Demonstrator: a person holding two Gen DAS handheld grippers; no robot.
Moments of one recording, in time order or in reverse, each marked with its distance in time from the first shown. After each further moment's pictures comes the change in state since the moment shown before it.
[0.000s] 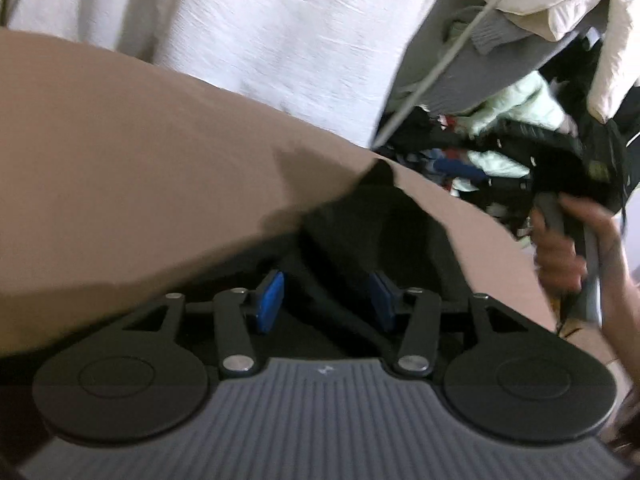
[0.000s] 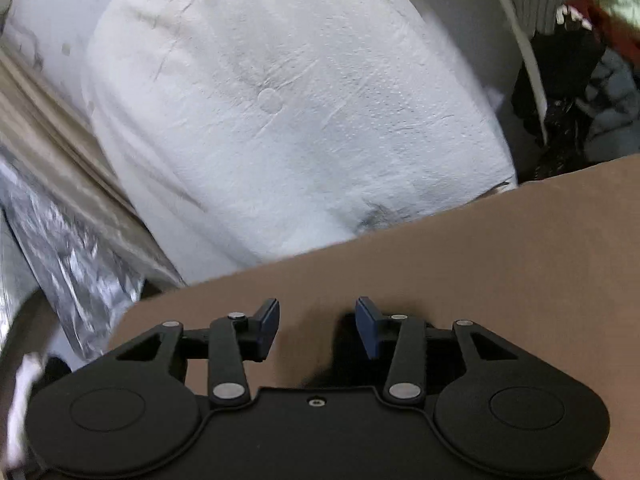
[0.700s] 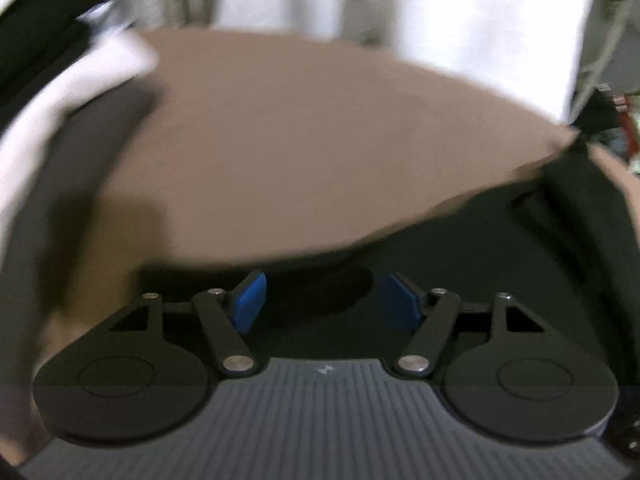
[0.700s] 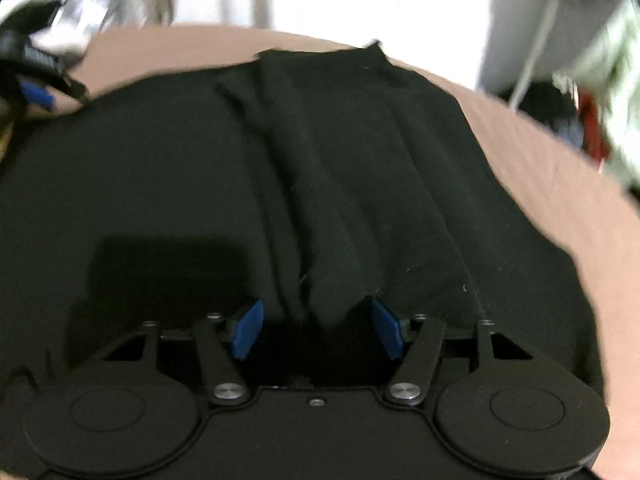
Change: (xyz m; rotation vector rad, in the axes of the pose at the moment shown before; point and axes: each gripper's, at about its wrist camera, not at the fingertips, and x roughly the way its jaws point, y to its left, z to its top) left arm -0.144 0.073 -0.043 -0.069 0.065 0.592; right arm -0.094 0.017 -0.252 -0.633 0.248 -0.390
